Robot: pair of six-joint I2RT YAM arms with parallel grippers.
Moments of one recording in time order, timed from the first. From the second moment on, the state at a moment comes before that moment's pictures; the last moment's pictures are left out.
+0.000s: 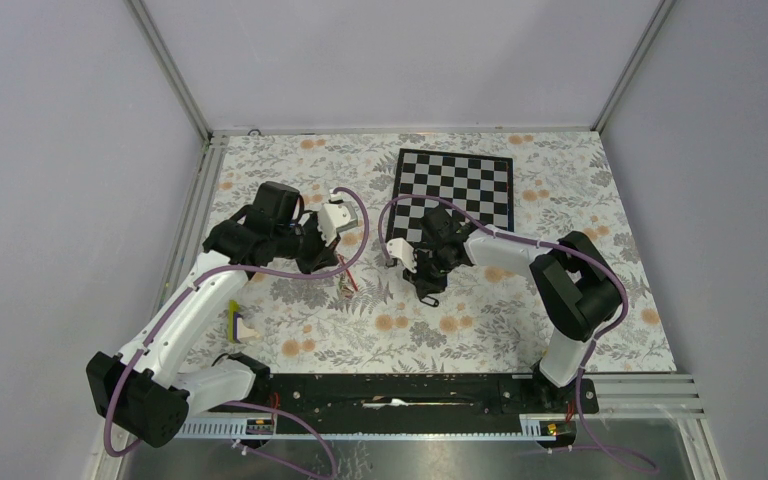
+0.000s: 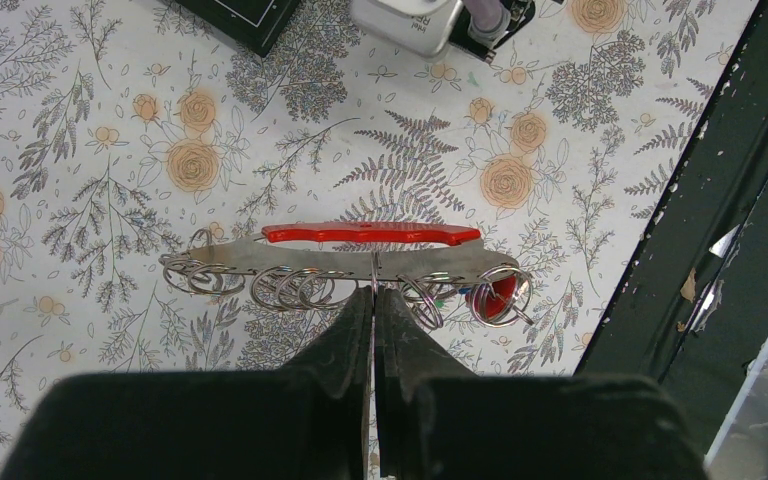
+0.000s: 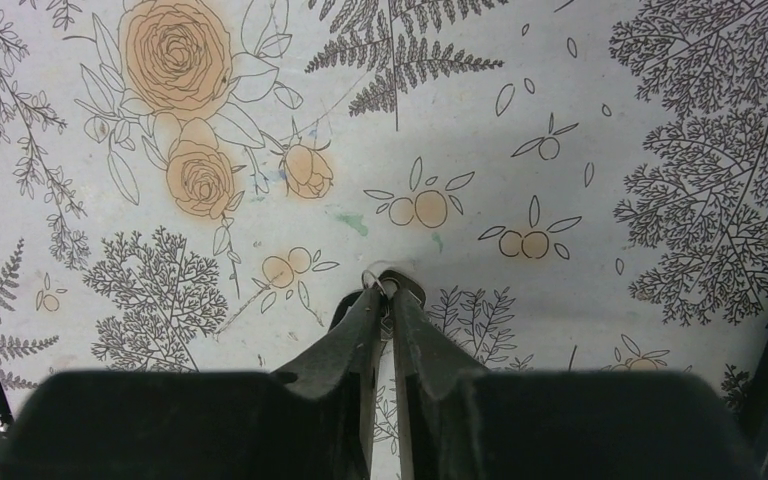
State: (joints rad) left arm -0.43 1.12 1.08 -0.83 0.51 0.50; right arm 0.66 1.77 1.04 -0.50 -0.52 -0.75
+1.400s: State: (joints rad) left arm -0.65 1.24 1.20 -0.75 0.55 0.53; right arm 0.56 1.35 1.05 -0.51 -0.84 -0.55
